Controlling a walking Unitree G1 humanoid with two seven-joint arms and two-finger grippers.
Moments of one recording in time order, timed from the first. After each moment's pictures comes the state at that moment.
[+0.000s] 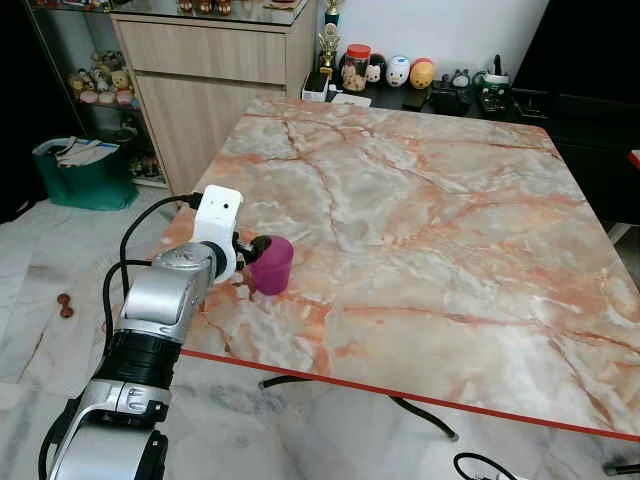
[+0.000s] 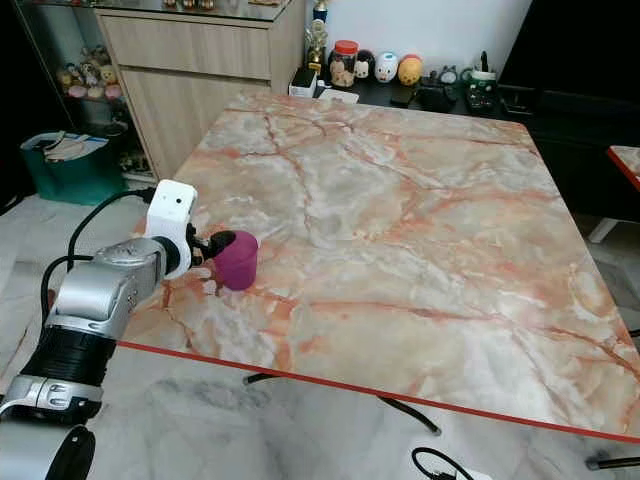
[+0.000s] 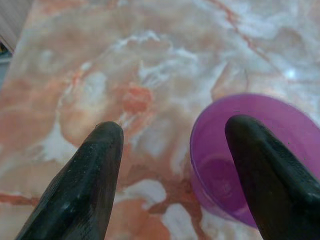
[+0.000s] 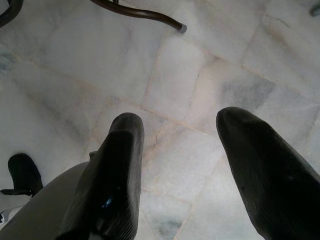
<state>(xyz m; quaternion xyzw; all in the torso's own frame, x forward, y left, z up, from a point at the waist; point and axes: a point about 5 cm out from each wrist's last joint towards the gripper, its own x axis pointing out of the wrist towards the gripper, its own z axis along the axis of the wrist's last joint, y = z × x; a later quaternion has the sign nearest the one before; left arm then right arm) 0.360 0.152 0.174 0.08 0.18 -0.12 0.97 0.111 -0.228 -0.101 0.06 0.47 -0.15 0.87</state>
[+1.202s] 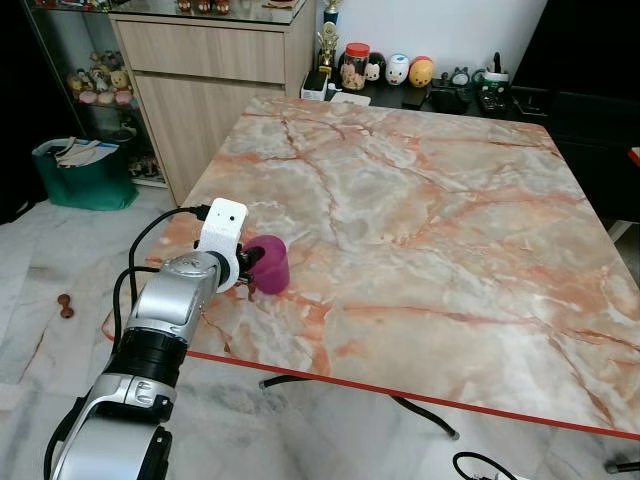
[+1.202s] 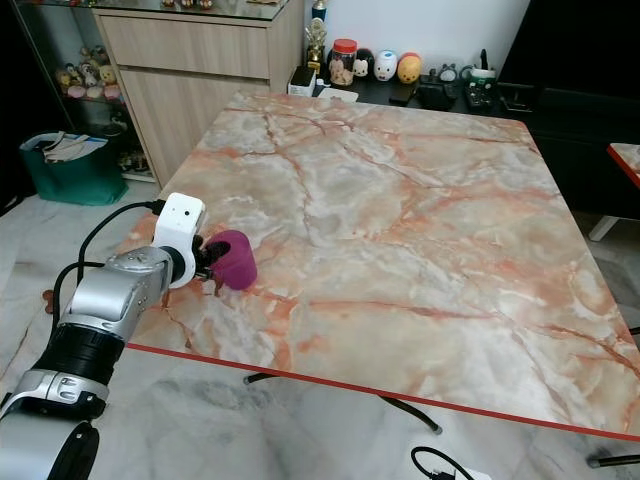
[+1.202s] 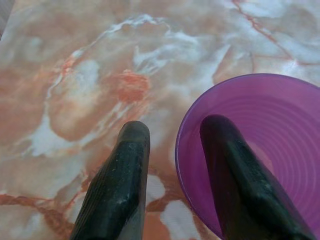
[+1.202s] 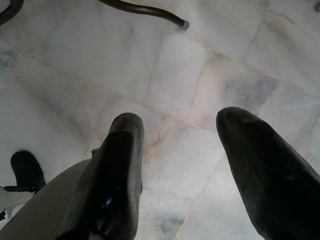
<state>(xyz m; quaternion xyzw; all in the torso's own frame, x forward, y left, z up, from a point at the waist) 0.366 0.149 0.161 0.09 0.19 -0.13 0.97 0.112 -0.227 -0.101 0.06 0.47 -0.14 0.87</state>
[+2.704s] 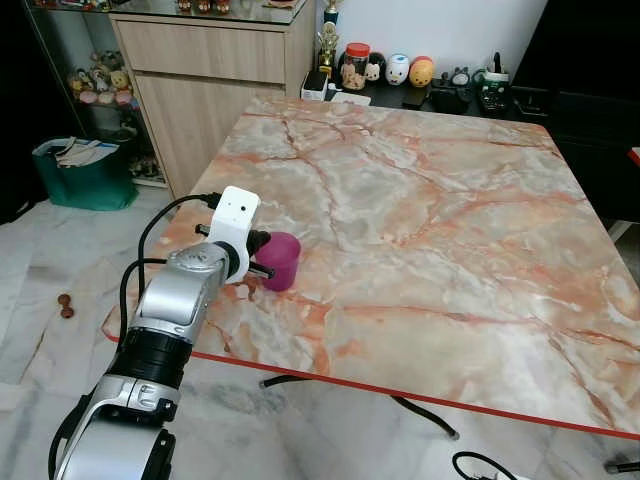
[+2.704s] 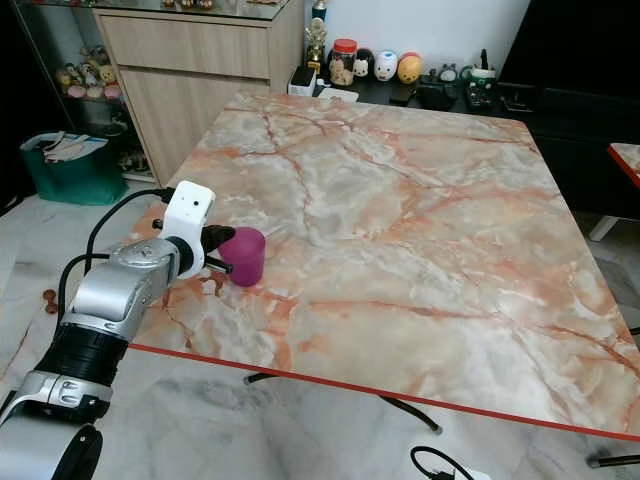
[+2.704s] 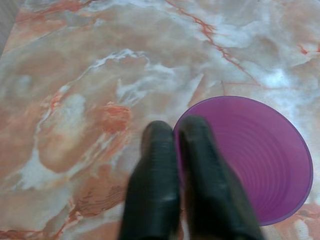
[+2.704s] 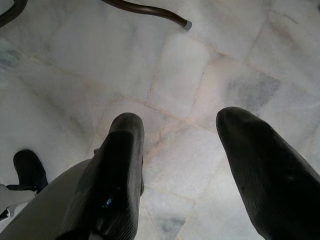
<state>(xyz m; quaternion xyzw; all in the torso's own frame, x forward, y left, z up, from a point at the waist) 0.363 0.137 0.177 0.10 0.15 -0.16 0.97 0.112 -0.226 -0.101 0.06 0.47 -0.14 0.87</state>
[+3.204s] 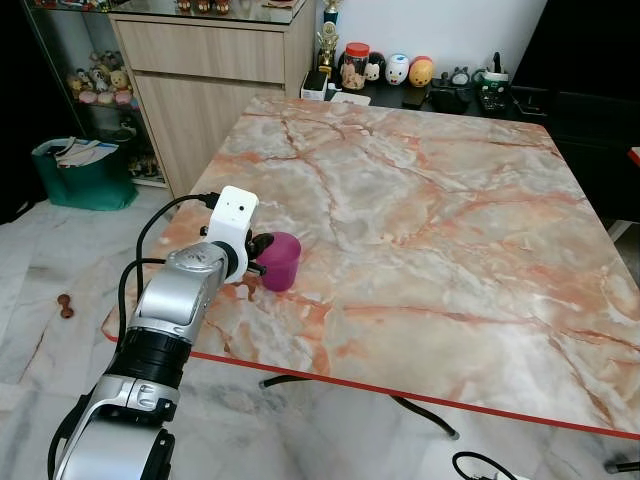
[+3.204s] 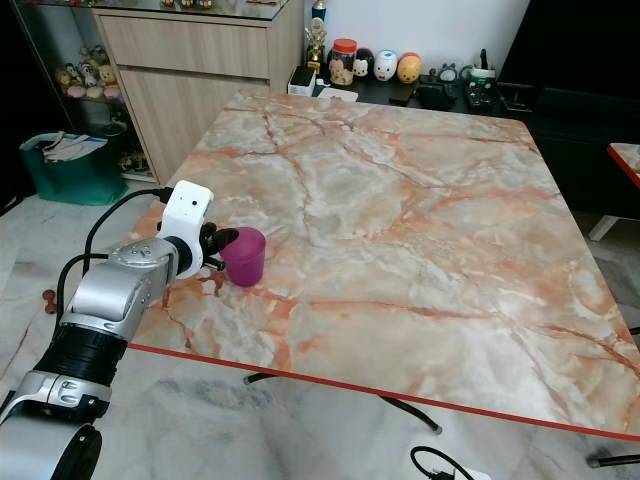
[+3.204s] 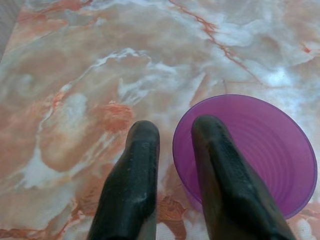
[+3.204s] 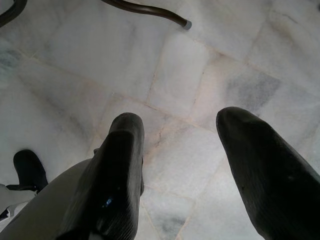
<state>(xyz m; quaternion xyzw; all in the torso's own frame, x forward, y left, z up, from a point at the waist) 0.363 0.138 0.177 0.10 0.16 -0.16 0.97 0.112 -0.226 -0.101 0.07 0.47 -0.14 0.87</state>
